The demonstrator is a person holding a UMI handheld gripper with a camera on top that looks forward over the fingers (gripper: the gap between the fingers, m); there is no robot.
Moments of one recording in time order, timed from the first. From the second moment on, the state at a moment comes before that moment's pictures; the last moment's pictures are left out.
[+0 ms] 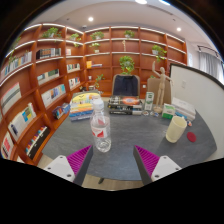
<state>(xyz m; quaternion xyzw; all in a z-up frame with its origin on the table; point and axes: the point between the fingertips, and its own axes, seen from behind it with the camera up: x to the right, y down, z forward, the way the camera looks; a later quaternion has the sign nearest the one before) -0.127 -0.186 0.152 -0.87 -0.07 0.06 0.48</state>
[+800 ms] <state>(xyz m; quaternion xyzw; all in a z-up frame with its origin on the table) -0.200 -0.042 0.082 -0.83 0.00 0.05 0.56</state>
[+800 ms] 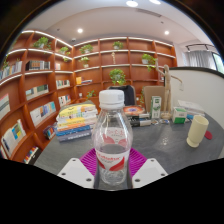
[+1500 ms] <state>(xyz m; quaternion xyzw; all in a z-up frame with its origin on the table) -0.058 0.008 0.182 -0.68 0.43 0.46 0.38</state>
